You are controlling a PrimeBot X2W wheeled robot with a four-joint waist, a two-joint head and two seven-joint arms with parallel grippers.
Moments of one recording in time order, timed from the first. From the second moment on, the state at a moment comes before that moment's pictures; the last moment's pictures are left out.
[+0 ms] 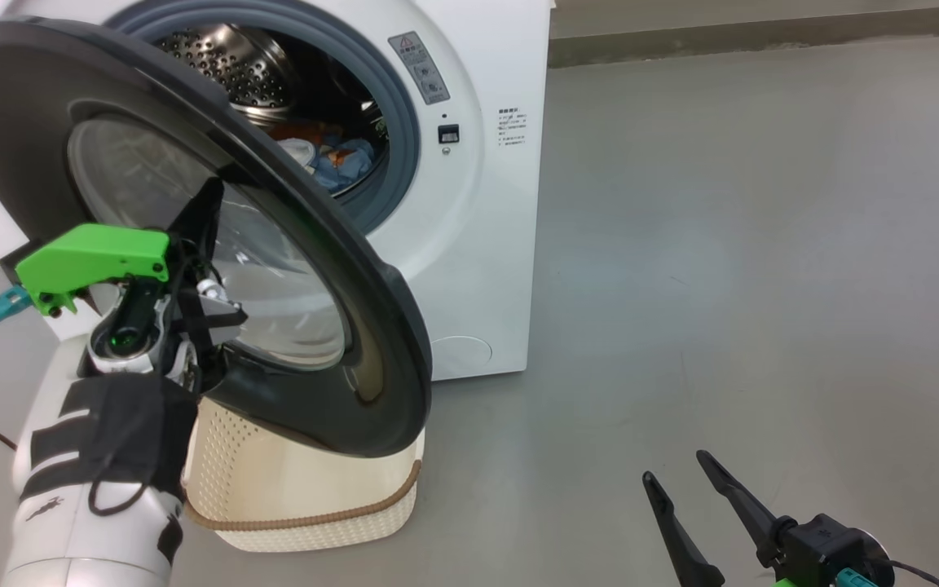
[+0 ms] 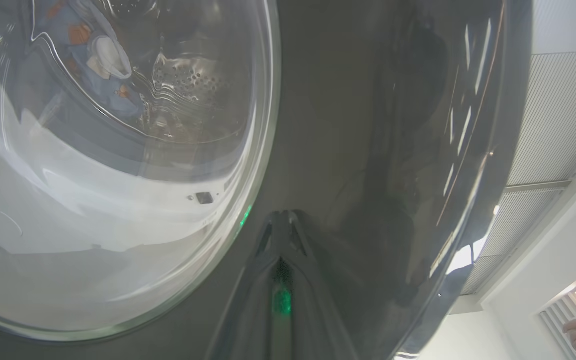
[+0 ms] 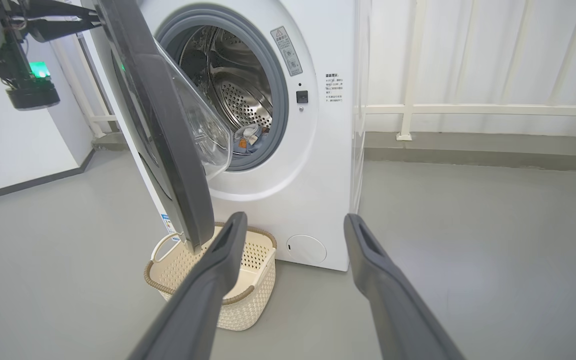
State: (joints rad) left arm -0.89 0.03 -0.05 0.93 -1.60 -0.12 0.18; right arm 0.06 -0.14 0.21 0.11 0.22 0.13 -0.26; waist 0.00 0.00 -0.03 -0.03
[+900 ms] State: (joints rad) left arm -0.69 0.19 -0.35 0.76 -1.30 -0.13 0.02; right arm 0.08 -0.12 0.15 0.10 0.23 0.13 -0.26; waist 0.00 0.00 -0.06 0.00
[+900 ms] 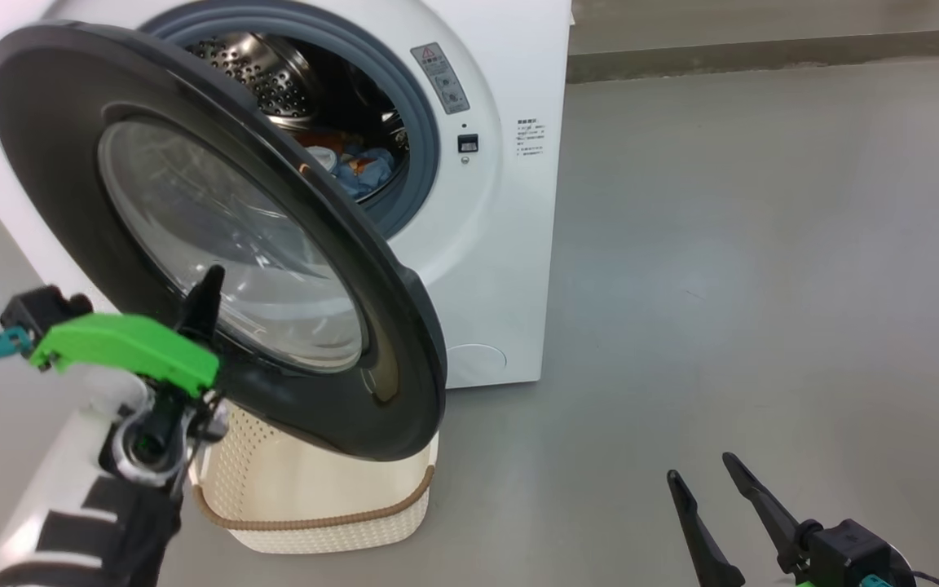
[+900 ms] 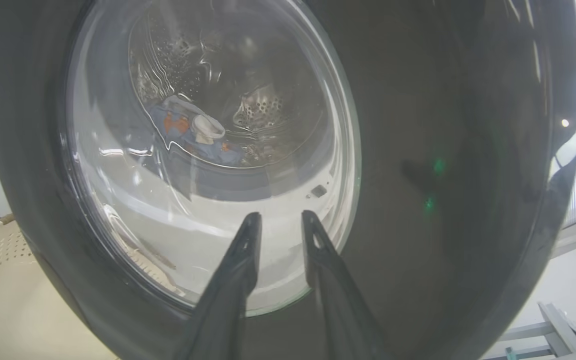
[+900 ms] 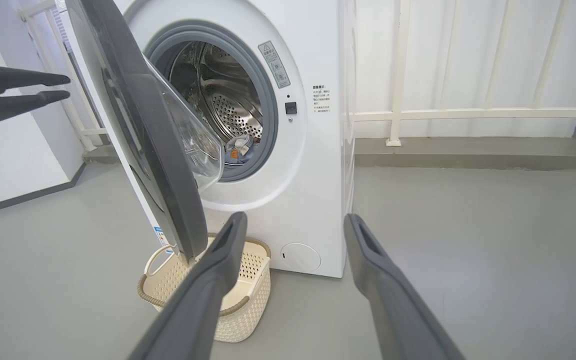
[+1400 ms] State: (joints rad) left arm -0.42 0.31 -0.50 0.59 -0.90 -0.02 -0.25; right arm 0.11 -0.10 0.09 0.07 0.22 0.13 -0.26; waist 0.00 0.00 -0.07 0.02
